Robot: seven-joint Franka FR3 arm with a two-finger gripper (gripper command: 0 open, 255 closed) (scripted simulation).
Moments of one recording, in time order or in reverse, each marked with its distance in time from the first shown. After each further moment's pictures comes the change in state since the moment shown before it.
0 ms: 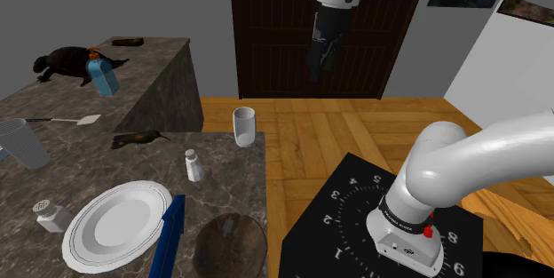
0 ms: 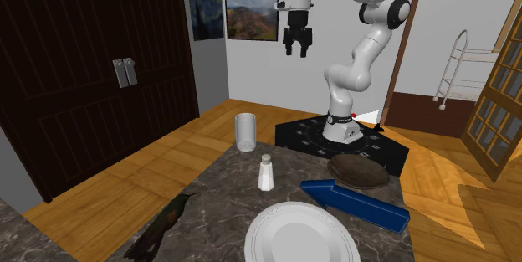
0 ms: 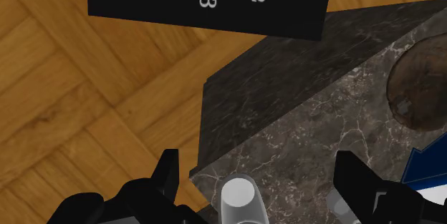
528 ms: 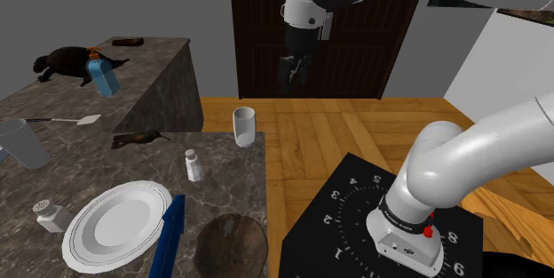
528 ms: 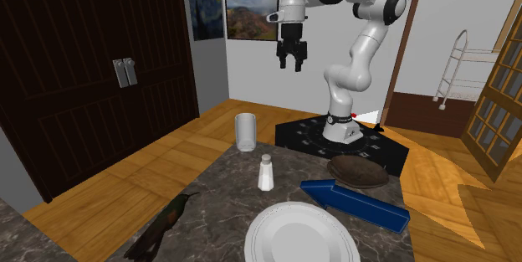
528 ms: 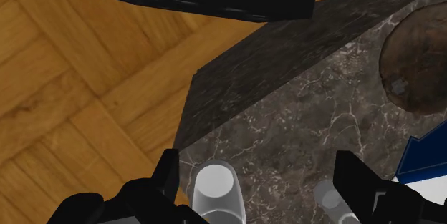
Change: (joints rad) arm 0.028 0.150 0.072 -0.005 0.040 0.156 0.048
